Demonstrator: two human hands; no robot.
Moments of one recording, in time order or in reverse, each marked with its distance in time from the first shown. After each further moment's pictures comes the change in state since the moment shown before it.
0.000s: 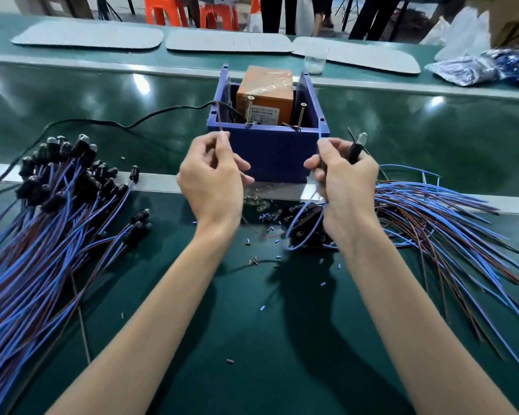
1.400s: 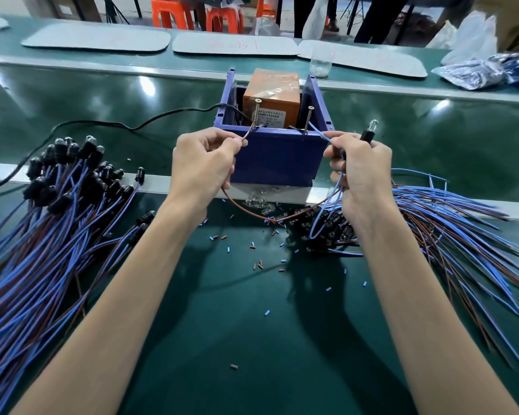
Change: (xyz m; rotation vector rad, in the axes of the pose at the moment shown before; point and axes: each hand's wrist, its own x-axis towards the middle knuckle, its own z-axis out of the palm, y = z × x) left_hand 0.039 0.007 -0.022 0.131 -0.356 -0.027; right_hand 0.029 -0.007 -0.002 -0.069 -0.062 -0.006
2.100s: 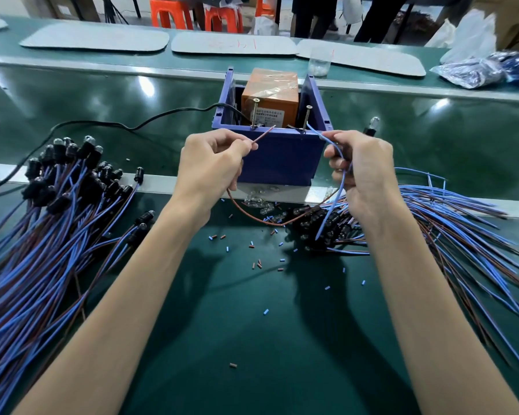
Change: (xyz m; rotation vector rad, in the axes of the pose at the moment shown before) left_hand -0.009 0.007 0.003 0.036 -0.084 -0.002; right_hand 0.005 -0.003 -0.009 -0.041 -0.109 0.065
